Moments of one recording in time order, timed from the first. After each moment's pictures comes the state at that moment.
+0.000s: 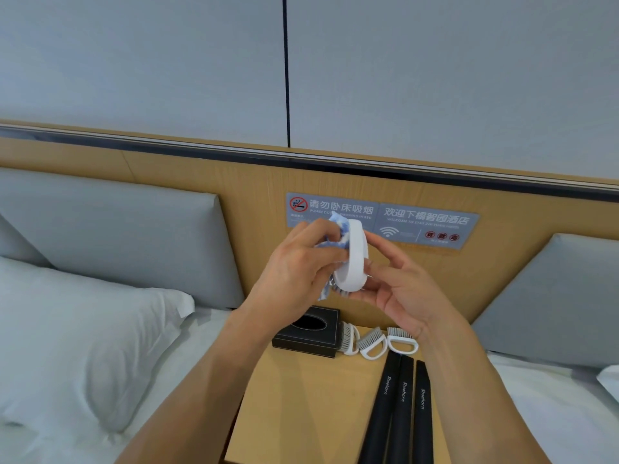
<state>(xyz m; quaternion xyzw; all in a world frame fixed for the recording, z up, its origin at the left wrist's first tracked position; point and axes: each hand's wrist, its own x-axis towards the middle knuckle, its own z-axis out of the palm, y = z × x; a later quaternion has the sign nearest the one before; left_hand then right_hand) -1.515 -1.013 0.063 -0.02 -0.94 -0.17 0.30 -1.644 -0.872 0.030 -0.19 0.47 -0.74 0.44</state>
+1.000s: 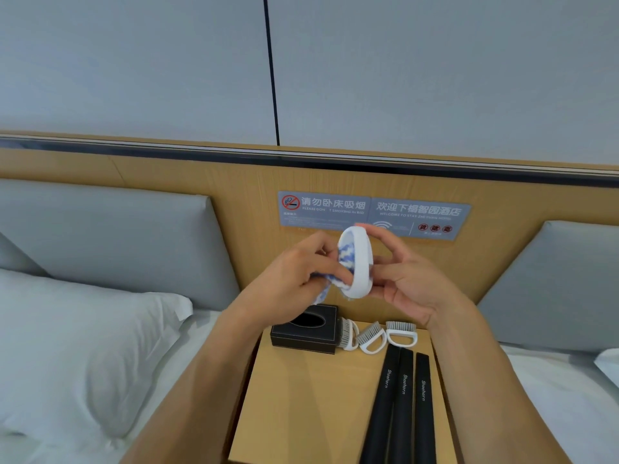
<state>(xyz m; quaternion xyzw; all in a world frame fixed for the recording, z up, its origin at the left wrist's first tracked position) -1.514 -1.014 0.064 -0.03 -0.94 -0.32 0.12 -1.660 -0.858 0.033 -0.19 0.53 -0.69 0.45</state>
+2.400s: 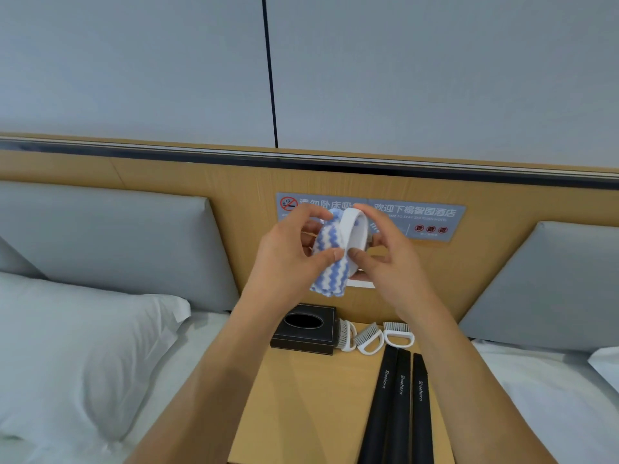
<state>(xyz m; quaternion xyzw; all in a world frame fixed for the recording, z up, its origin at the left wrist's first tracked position) -1.522 -1.004 0.071 0.16 -0.84 -0.45 0.26 -1.640 -0.873 0.041 -0.31 0.70 -0.62 0.17</state>
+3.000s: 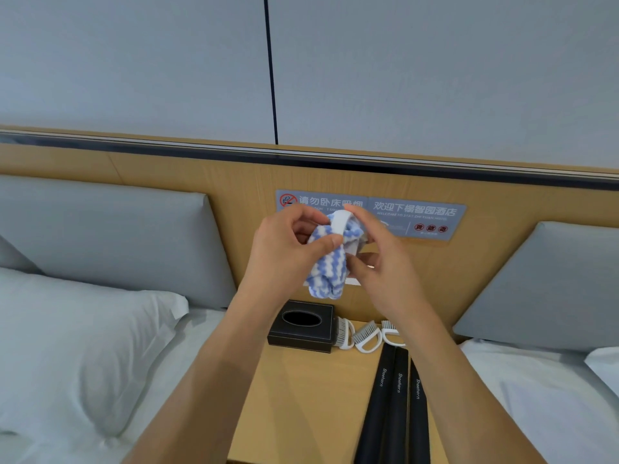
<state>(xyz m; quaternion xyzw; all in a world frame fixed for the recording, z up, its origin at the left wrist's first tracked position) -1.525 -1.005 0.075 0.18 -0.80 -0.49 0.30 -1.629 -0.875 0.038 -0.37 0.74 -0.55 0.09</state>
